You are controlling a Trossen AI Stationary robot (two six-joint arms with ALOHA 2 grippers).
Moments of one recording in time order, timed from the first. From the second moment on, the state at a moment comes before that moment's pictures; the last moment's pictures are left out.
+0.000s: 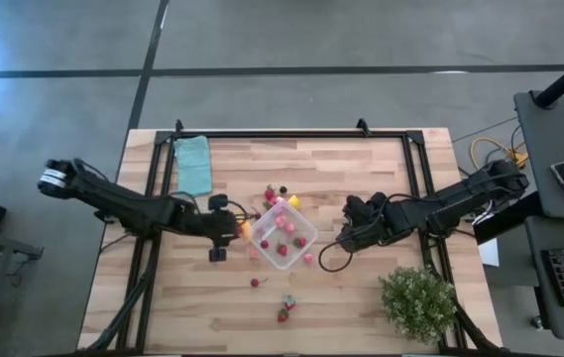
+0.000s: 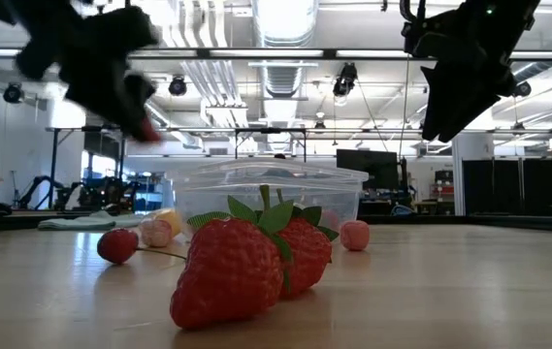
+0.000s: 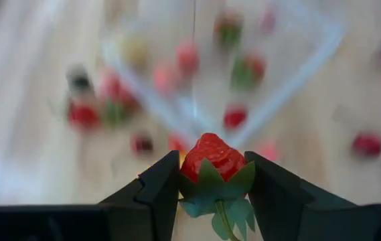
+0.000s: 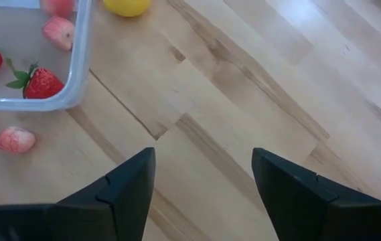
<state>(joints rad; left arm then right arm) -0.25 1.12 0.69 -0.37 -0.29 -0.12 0.32 1.41 1.00 -0.96 0.52 1.01</state>
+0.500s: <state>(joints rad) -0.22 1.42 0.85 -0.17 -0.24 -0.07 0.32 1.37 0.95 -1.03 0.44 0.93</state>
